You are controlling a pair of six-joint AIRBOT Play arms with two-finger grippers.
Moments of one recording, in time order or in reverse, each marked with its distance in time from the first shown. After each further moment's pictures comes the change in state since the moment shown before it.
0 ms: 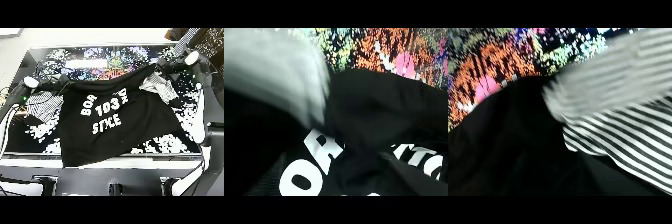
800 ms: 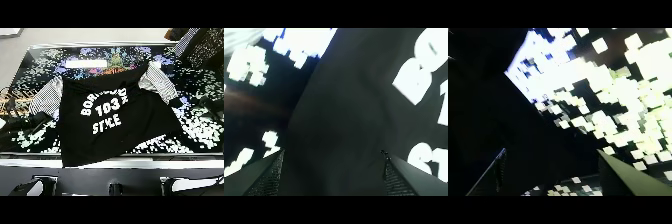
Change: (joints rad) left arm 0.262 0.701 -0.687 0.190 -0.294 0.003; right arm -0.523 0.225 -0.484 -0.055 0.372 -0.394
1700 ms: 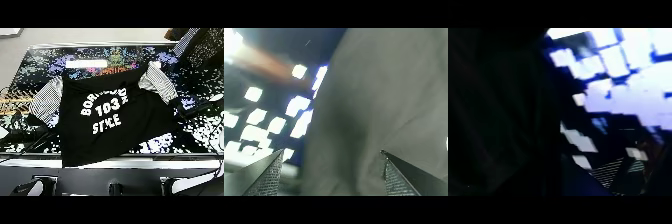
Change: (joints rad) left arm 0.040 0.081 -0.123 0.072 -0.157 -0.029; right arm 0.133 -0.091 -0.190 0.160 -0.052 -0.127
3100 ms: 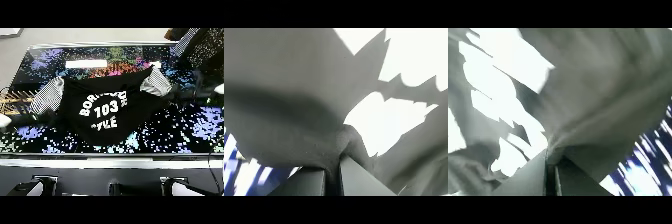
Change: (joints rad) left arm -0.166 -0.098 0.217 -0.293 0.178 0.134; right arm 0.173 0.388 -0.077 0.407 -0.180 -0.019
